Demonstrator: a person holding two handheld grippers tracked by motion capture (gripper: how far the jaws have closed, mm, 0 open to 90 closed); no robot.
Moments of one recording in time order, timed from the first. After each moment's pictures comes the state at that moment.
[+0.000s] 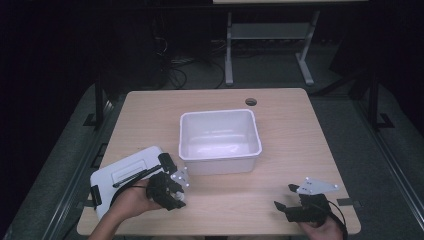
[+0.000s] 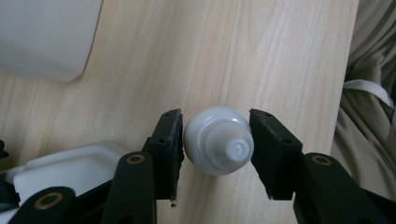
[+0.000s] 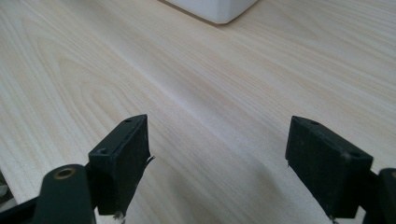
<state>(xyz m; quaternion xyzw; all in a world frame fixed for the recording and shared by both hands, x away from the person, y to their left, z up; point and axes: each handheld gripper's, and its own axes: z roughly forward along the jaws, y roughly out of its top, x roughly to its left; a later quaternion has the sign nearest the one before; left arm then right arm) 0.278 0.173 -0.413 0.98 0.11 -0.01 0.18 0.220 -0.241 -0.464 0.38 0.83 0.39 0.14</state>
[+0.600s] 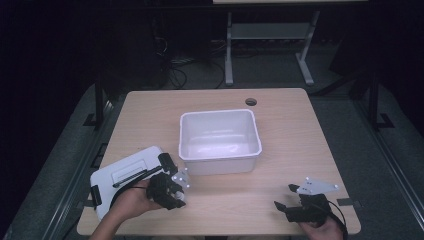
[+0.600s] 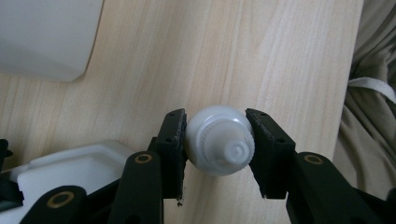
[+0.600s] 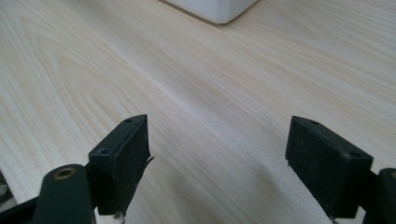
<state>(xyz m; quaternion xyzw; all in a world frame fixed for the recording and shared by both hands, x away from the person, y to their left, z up) 0.276 0.172 -0.412 0.98 0.11 0.00 0.18 0.220 -0.242 -0.464 0.38 0.83 0.39 0.14</state>
